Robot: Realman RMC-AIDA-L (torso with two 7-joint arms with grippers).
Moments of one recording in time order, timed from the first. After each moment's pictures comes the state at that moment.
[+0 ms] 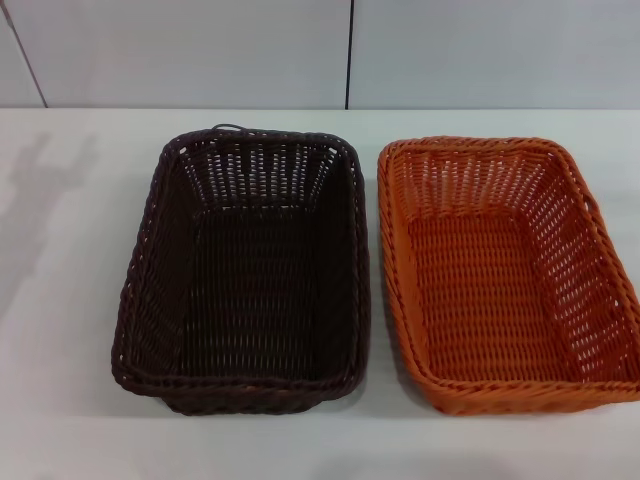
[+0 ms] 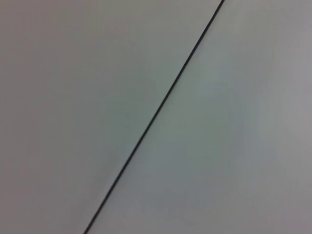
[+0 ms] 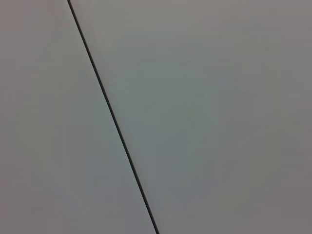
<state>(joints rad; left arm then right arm) -0.52 -2.05 -2.56 -0.46 0.90 -1.10 1.99 0.62 2.05 -0.13 -0.21 -0.93 -1.05 0.62</state>
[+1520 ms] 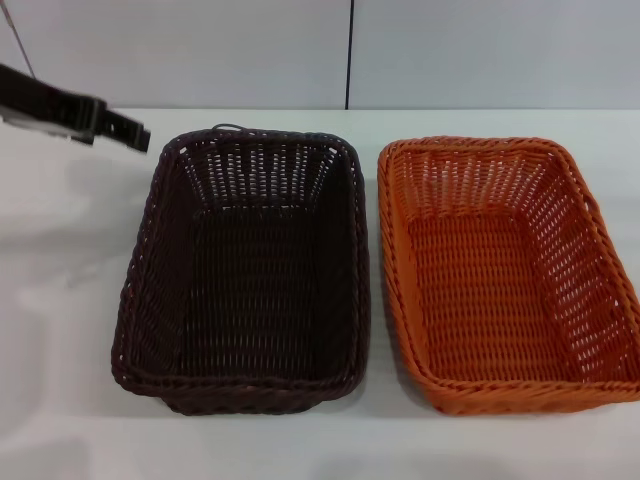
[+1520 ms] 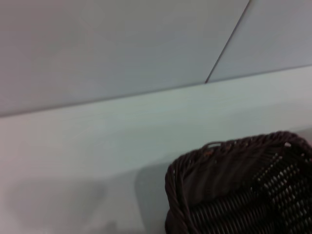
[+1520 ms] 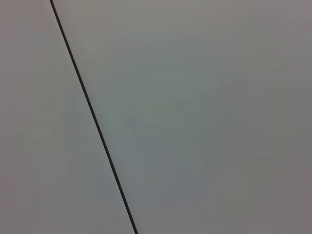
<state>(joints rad) -0.70 -1.93 -2.22 -1.39 2.51 -1.60 0.42 0.61 2.04 -0.12 -0.21 -0.93 -1.04 0.62</state>
